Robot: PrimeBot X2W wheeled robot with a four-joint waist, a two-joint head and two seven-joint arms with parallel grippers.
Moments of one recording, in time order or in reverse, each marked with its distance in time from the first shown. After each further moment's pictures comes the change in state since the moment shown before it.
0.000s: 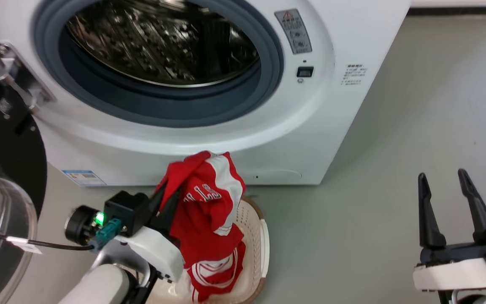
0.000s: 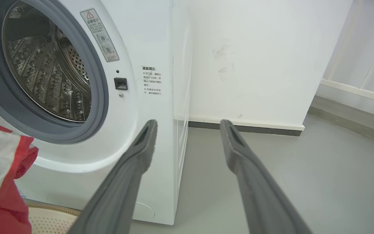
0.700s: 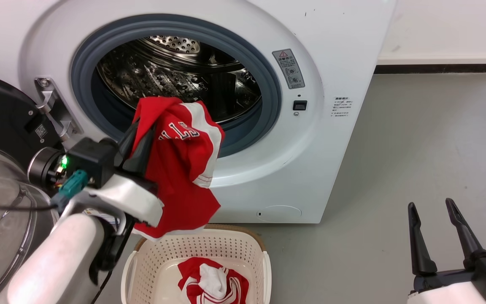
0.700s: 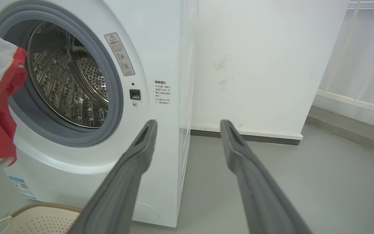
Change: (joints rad) left arm -0.178 0.007 0.077 0.067 0.029 -0.028 -0.032; right arm 0.078 0.000 0.018 0.028 -0.010 0.000 0.000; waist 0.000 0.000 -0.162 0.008
